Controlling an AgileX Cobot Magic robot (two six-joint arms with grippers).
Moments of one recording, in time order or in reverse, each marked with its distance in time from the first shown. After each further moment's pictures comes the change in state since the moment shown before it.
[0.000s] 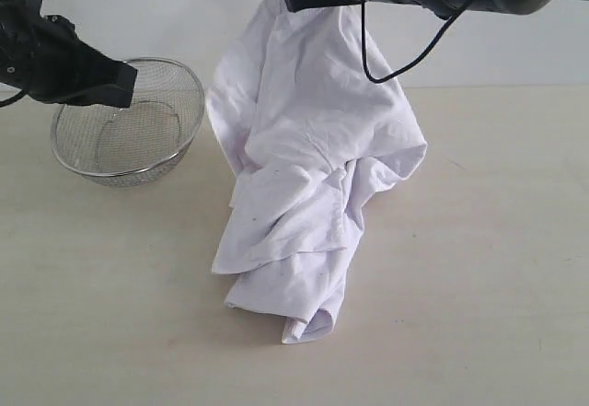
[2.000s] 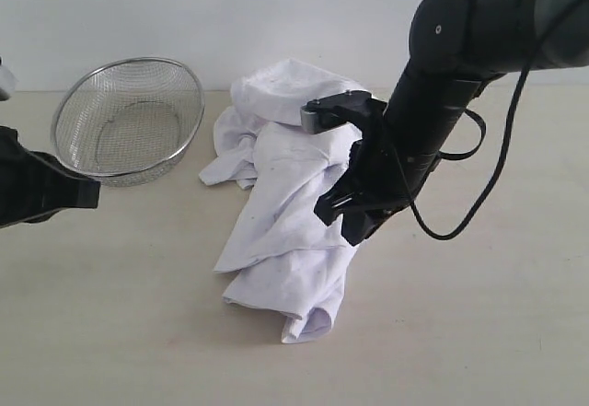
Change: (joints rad) left arm -0.074 -0.363 0.546 -0.162 -0.279 0.035; right arm 0.061 -0.203 0.443 -0.271 0.946 0.400
